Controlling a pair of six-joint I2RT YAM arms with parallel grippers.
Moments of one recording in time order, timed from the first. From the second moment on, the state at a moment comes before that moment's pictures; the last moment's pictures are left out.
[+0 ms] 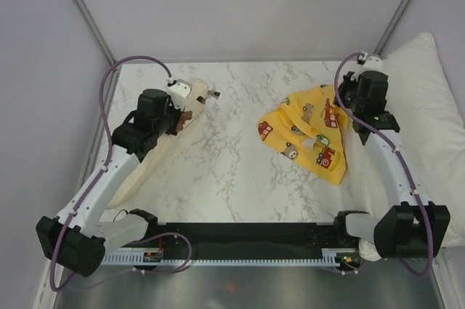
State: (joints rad) left arm -0.38 1.08 1.06 -0.56 -0.08 0.23; right arm -0.08 1.20 1.05 -0.23 -0.02 0.22
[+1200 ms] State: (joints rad) left arm -0.37 1.03 1.20 -0.47 -0.01 -0.05; right arm 0.12 0.92 1.08 -0.40 -0.09 0.18
